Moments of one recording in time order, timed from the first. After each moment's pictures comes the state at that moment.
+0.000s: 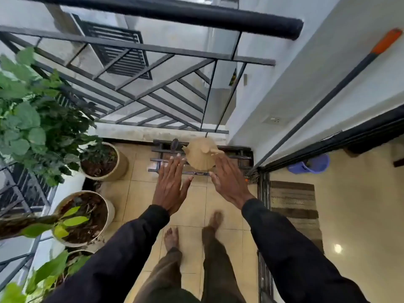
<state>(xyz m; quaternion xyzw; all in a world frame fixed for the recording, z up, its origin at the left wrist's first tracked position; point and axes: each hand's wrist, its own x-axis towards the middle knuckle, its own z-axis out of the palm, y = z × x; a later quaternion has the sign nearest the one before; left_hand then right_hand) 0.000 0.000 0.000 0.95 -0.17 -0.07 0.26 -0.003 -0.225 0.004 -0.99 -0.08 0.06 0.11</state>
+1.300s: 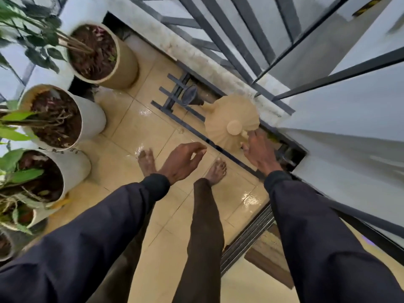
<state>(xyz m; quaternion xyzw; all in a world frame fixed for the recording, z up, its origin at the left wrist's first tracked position) 0.122 -0.101 -0.281 0.88 0.09 -0.28 0.38 0.237 -0.346 -0.354 -0.92 -0.16 0.35 0.07</state>
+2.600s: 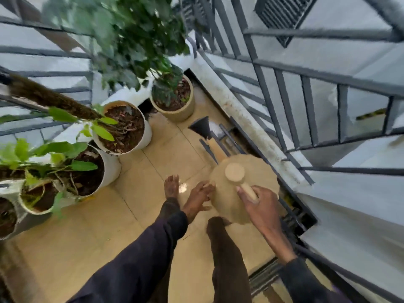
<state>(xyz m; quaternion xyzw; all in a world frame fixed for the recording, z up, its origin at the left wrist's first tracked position) 0.046 -0.030 -0.200 0.41 0.54 -0.20 0.71 0.159 -0.193 -0.128 -0.87 -0.11 0.32 0.37</state>
